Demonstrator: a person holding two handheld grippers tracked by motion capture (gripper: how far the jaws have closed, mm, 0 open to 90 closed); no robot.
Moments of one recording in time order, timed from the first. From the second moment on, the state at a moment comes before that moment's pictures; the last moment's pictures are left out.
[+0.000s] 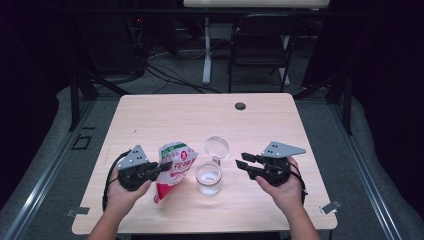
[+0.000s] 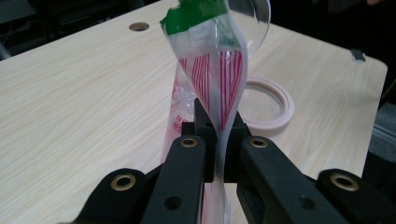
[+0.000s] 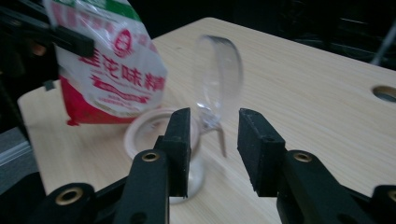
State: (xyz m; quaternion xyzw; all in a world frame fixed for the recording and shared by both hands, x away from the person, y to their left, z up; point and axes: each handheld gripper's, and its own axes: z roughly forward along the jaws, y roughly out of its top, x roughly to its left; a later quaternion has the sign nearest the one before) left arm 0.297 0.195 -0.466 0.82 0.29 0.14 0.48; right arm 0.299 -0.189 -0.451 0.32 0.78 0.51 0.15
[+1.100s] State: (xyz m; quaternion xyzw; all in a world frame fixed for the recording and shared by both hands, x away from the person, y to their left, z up) left arm 0.270 0.190 -0.497 0.82 0.31 0.12 0.47; right arm 0.320 -0.068 -0.475 0.19 0.85 0.47 0.10
